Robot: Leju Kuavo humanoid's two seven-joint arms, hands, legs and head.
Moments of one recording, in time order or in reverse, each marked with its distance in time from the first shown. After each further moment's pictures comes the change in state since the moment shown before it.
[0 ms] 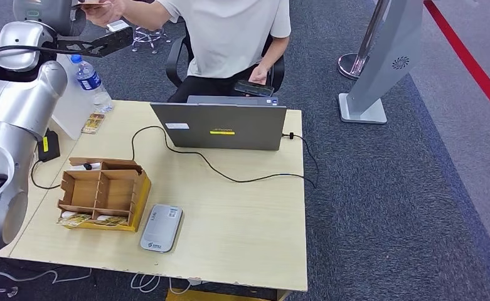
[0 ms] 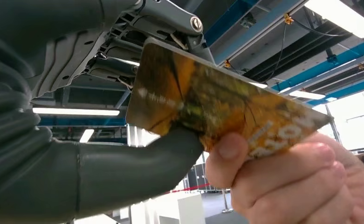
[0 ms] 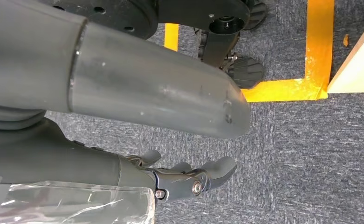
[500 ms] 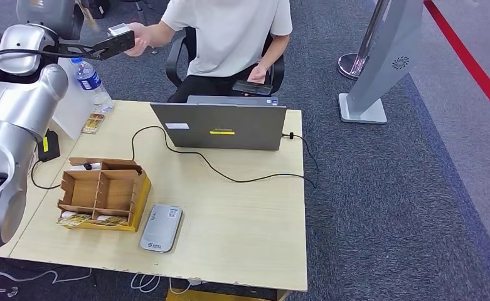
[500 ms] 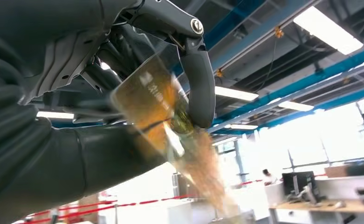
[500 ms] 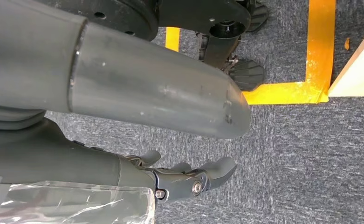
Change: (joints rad) left arm 0.007 0.003 -0.026 0.044 0.050 0.101 -0.074; right arm -0.002 0.007 -0.001 0.001 0.007 0.000 0.000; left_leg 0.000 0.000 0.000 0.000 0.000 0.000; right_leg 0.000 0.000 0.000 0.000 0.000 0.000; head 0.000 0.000
